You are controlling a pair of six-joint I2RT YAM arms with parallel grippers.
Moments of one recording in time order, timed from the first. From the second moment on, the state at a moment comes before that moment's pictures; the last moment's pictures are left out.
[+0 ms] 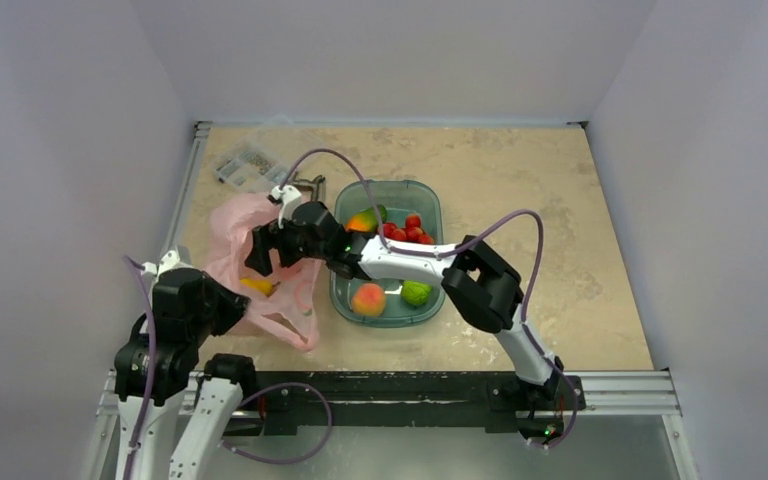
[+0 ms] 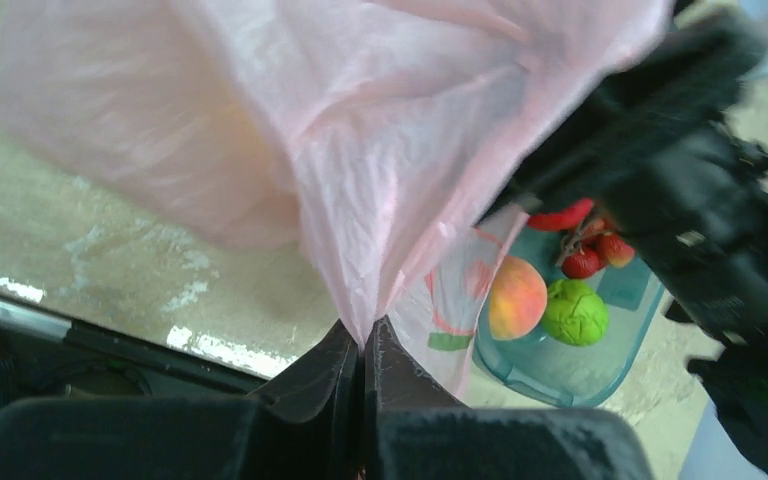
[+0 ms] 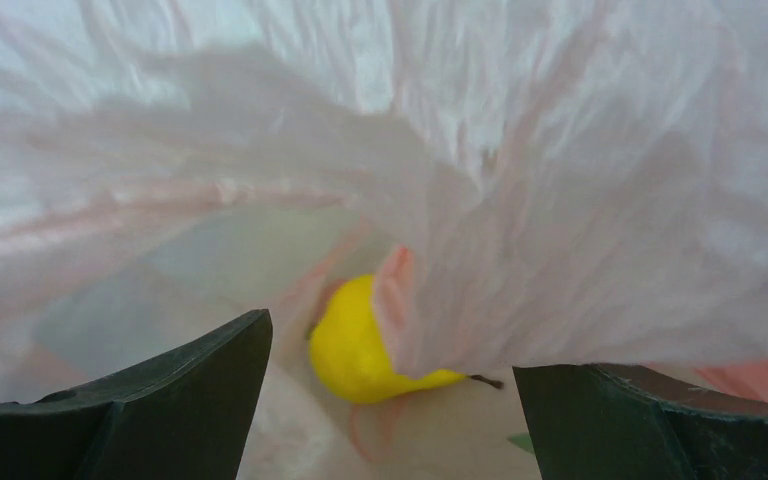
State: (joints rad) left arm -0.11 0.42 0.89 -1.23 -0.09 -0.86; right arm 1.07 2.16 1.66 0.20 -0.12 0.52
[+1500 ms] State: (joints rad) left arm -0.11 0.52 0.90 -1.24 0.16 -0.48; right arm 1.16 2.26 1.75 0.20 -0.03 0.18
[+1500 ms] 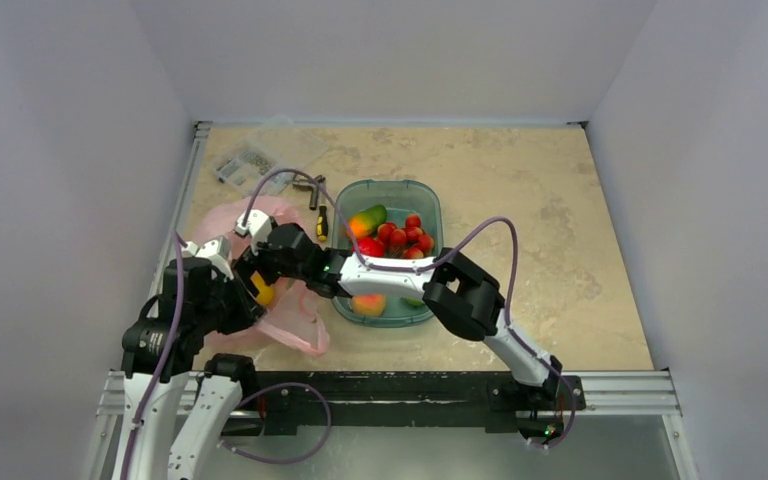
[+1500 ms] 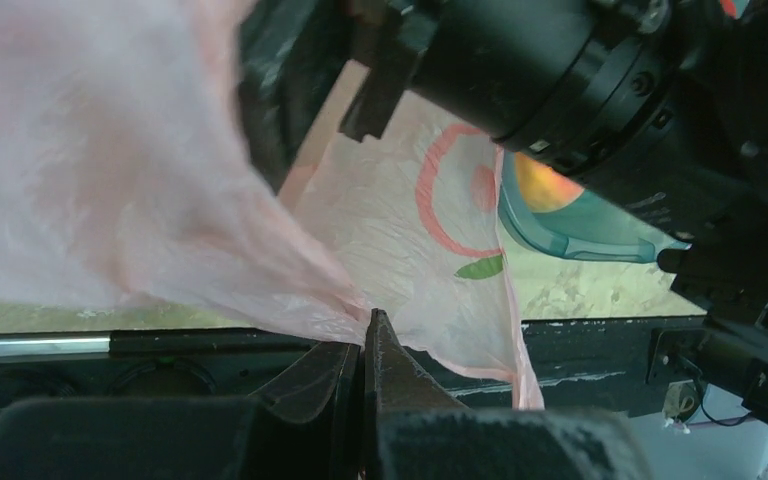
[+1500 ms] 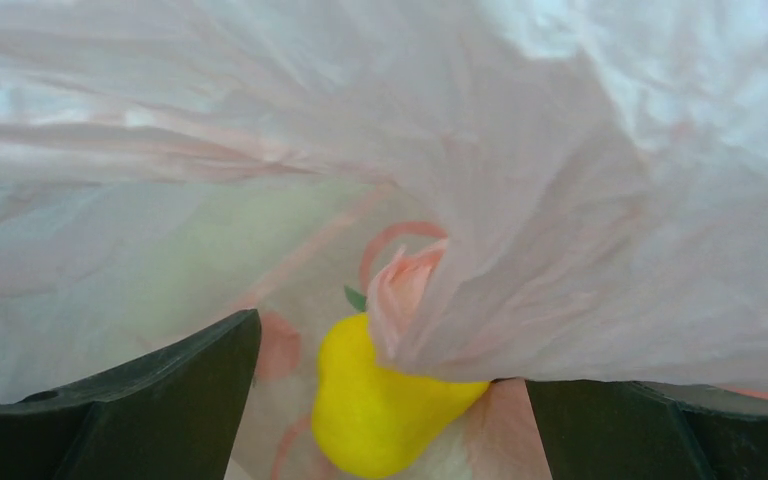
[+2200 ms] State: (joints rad) left arm -0.11 0.51 0.89 -1.24 0.16 -0.47; right arm 1.21 2.40 1.82 0.12 0.07 0.12
